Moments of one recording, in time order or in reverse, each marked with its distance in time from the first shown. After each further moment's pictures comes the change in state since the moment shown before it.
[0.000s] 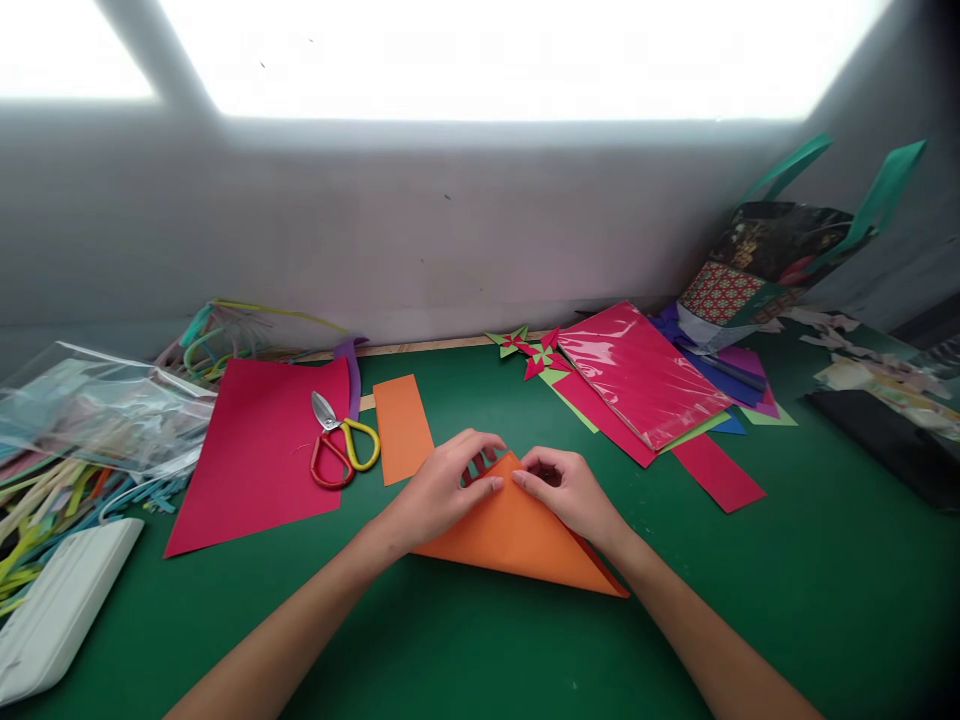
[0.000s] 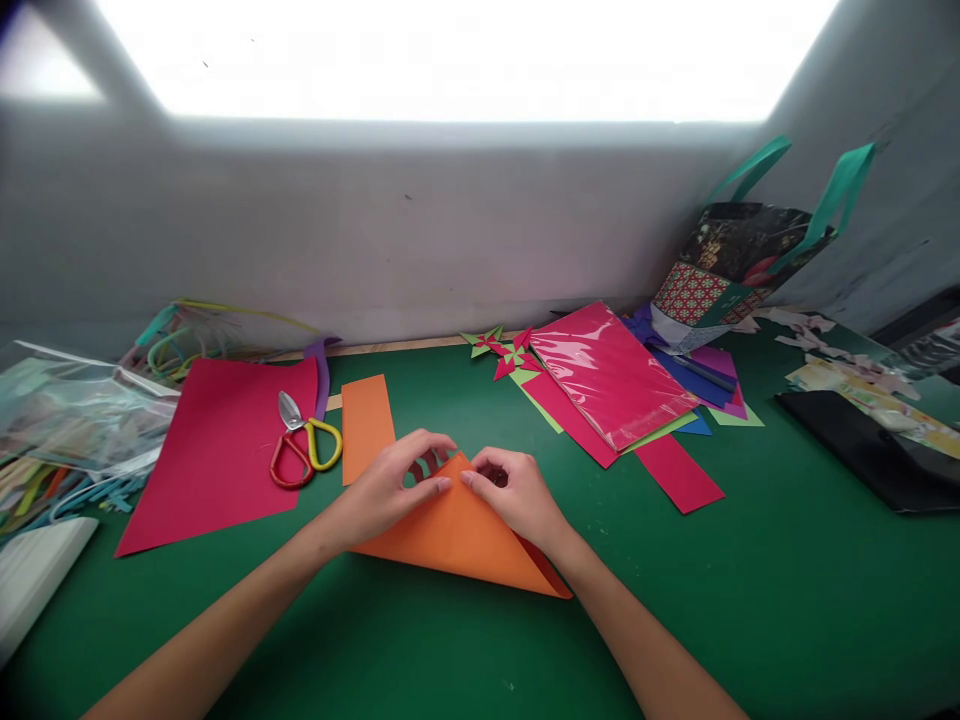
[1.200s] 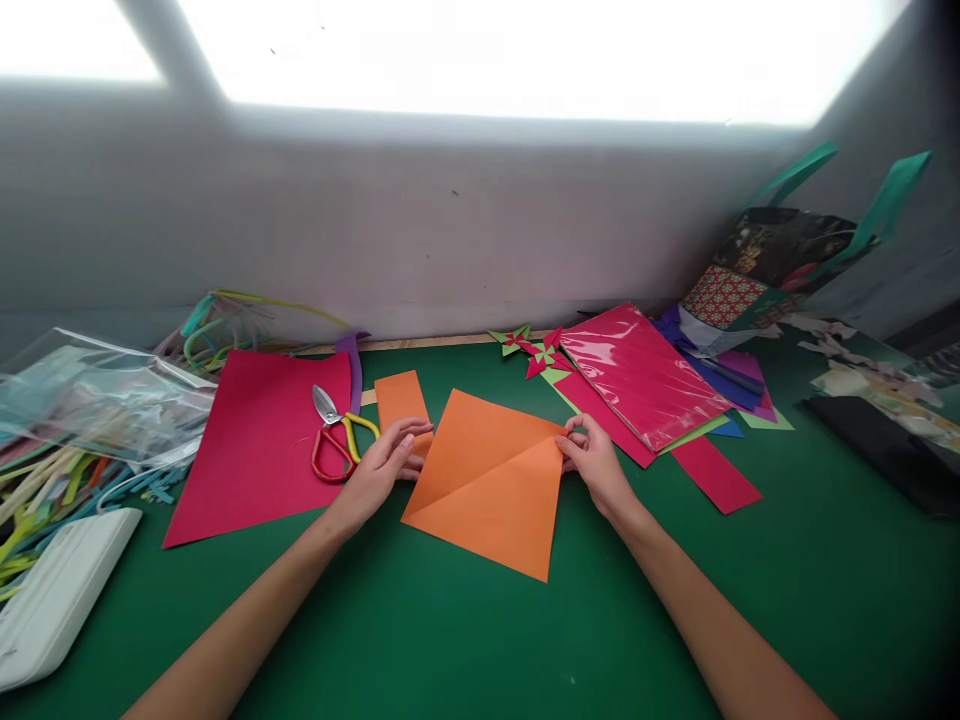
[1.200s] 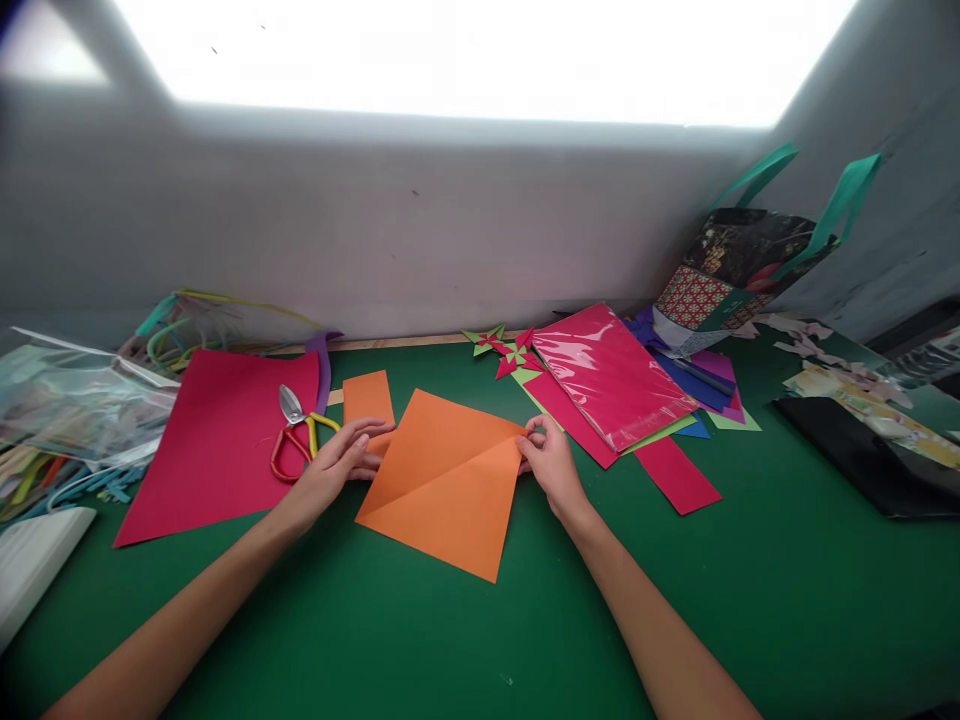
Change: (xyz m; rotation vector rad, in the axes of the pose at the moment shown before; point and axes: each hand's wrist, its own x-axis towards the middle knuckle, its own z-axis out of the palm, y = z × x) left_hand -0.036 -0.083 -0.033 -0.421 0.252 -0.298; right_hand 0.025 0.044 -0.032 0.269 0.347 0.145
